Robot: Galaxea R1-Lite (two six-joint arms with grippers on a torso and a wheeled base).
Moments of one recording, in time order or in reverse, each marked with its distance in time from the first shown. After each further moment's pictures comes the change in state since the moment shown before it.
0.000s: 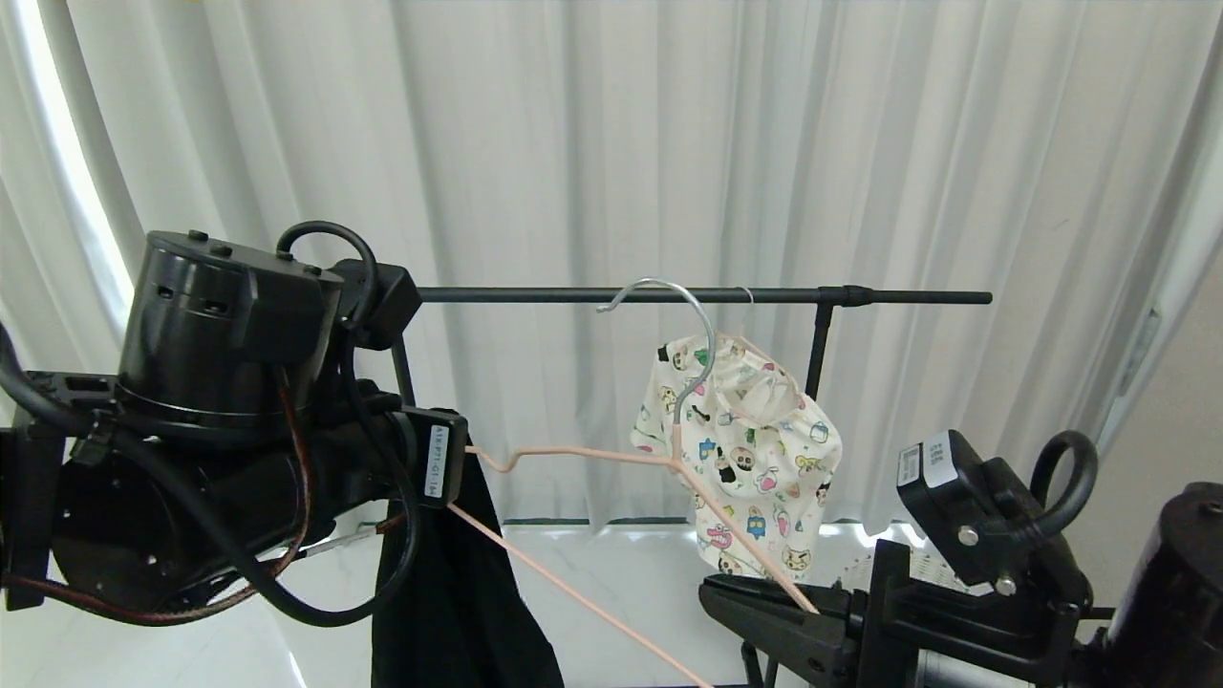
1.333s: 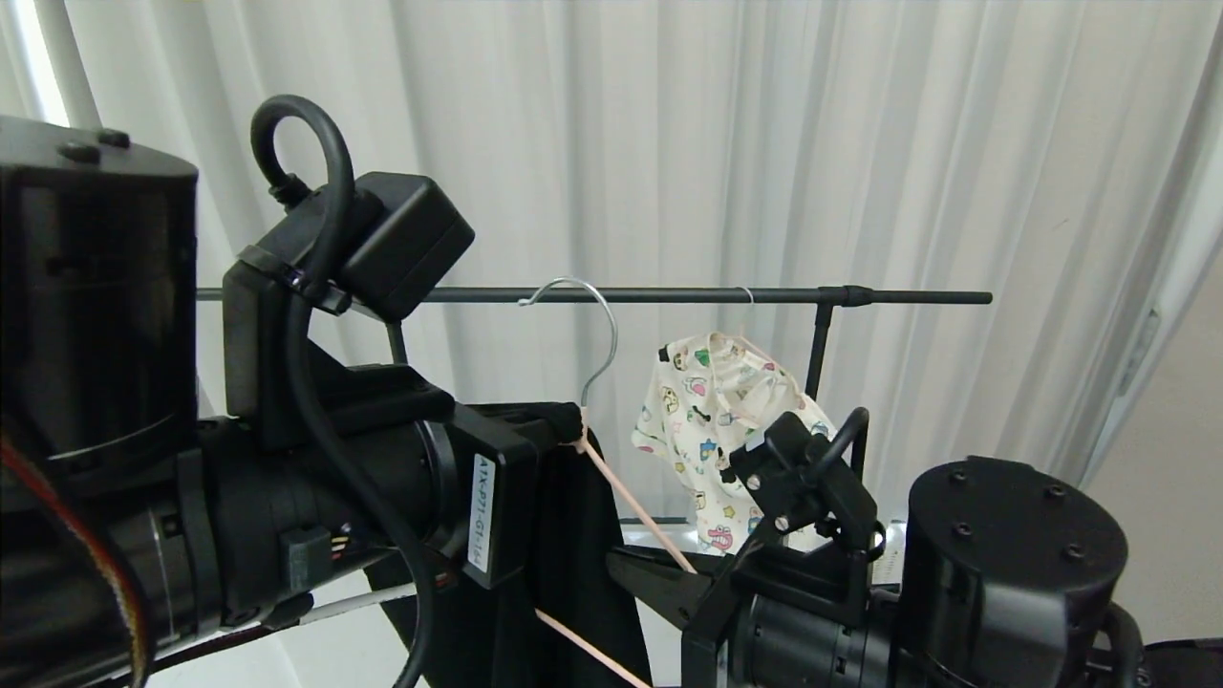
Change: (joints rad) left arm -0.296 -0.085 -0.083 -0.014 -0.161 0.002; right arm 0.010 0.226 -0.188 -0.004 -0.069 0.061
